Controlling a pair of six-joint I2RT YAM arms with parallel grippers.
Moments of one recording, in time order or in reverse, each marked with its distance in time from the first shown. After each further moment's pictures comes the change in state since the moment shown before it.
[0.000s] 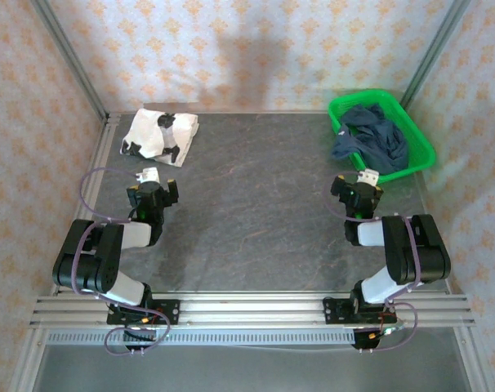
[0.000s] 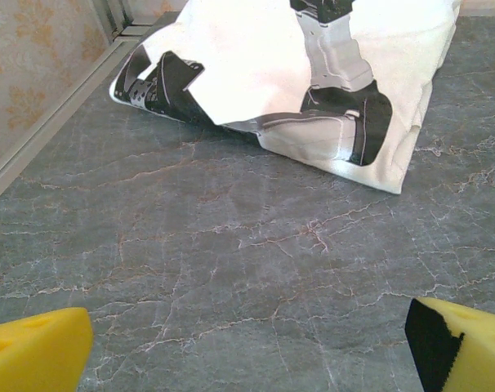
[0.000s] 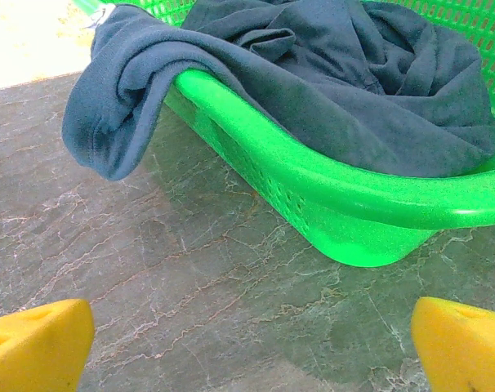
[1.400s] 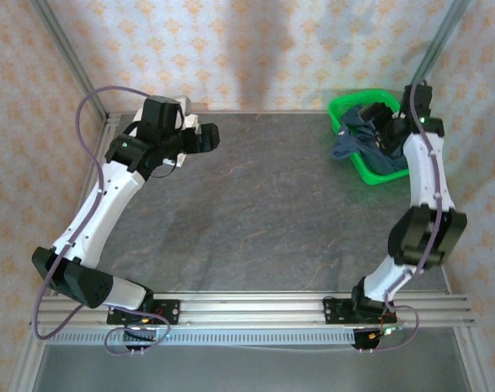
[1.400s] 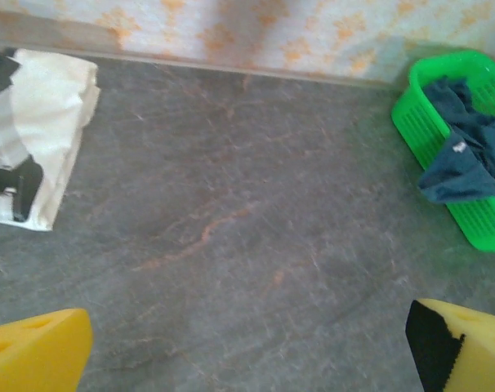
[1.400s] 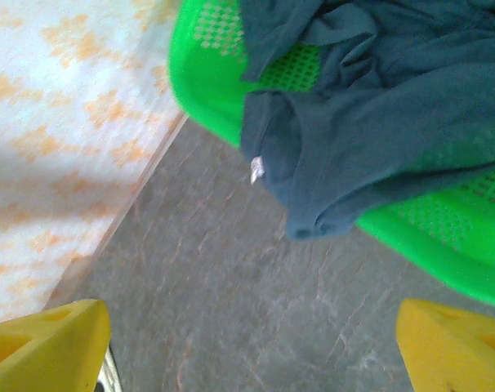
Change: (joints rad) left arm -0.274 -0.075 1.204 -1.493 0.394 -0.314; right arm -0.245 0.201 1.377 -1.654 -0.562 0.568
